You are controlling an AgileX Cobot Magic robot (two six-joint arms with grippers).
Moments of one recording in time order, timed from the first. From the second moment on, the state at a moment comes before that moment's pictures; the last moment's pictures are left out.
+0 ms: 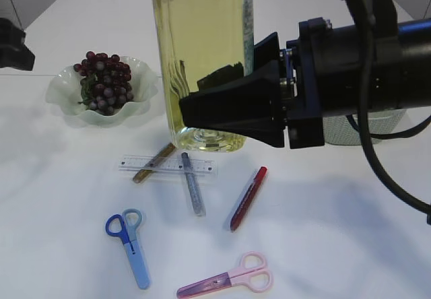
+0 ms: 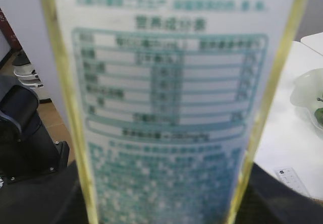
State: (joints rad) left arm -0.13 1.45 -1.13 -0.08 0.58 0.03; right arm 0.35 1.39 -0.88 1.62 0.98 -1.86
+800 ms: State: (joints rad) left arm -0.29 0.85 -0.58 -0.08 0.18 0.03; right arm 0.35 1.39 -0.88 1.62 0.98 -1.86
